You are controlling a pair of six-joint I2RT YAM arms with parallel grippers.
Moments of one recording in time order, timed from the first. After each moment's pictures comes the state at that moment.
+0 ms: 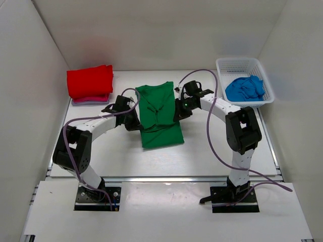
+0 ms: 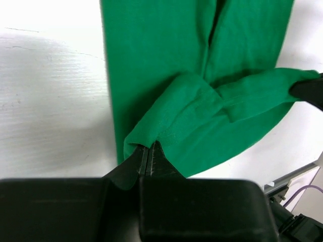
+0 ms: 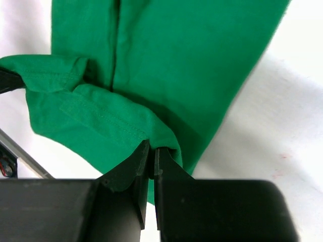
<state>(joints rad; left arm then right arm) -0.35 1.62 0.97 -0.33 0.26 -0.65 0.42 1.94 1.44 -0.55 -0.45 0.19</state>
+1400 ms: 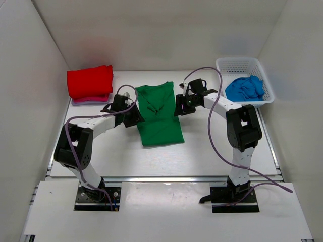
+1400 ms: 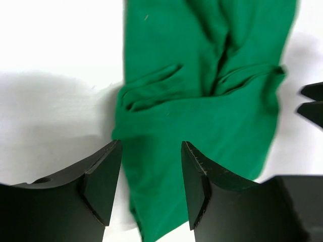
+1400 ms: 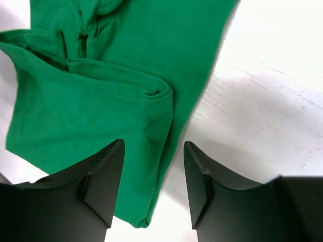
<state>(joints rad) -0.30 1.66 0.95 -0.15 0.19 -0.65 0.35 1.98 1.44 -0.43 -0.45 0.15</state>
